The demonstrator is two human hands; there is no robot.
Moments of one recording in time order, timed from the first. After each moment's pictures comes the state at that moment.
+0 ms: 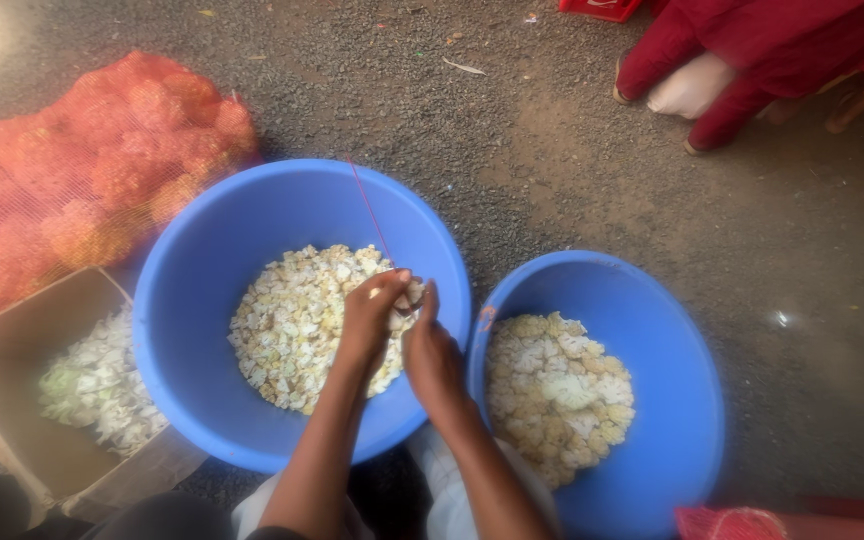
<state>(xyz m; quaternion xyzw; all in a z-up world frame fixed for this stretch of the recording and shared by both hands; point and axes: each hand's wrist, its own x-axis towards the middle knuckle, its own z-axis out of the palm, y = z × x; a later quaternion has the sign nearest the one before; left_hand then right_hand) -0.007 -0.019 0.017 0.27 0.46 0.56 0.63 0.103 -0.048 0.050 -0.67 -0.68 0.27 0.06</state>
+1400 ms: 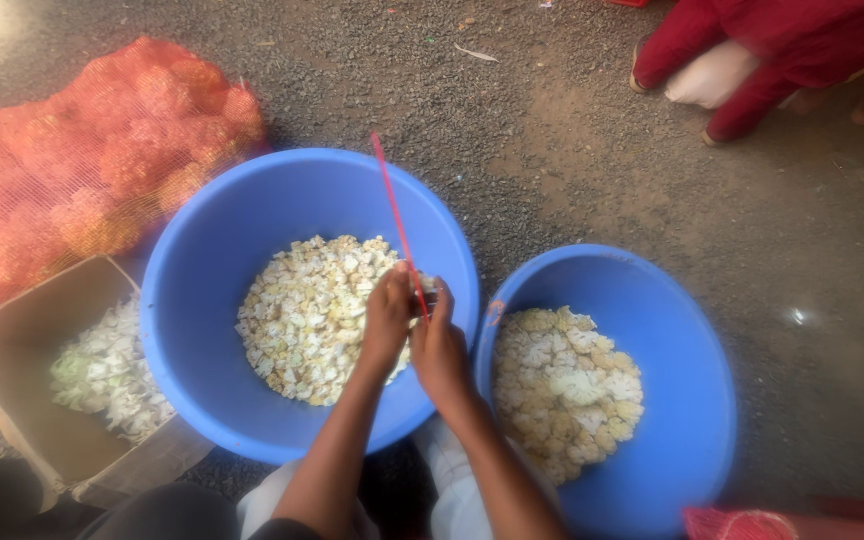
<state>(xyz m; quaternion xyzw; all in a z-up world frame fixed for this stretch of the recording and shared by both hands) 0.013 -0.019 0.016 0.31 0.54 0.52 0.59 0.117 -0.051 0.006 -0.62 -0.68 0.30 0.24</state>
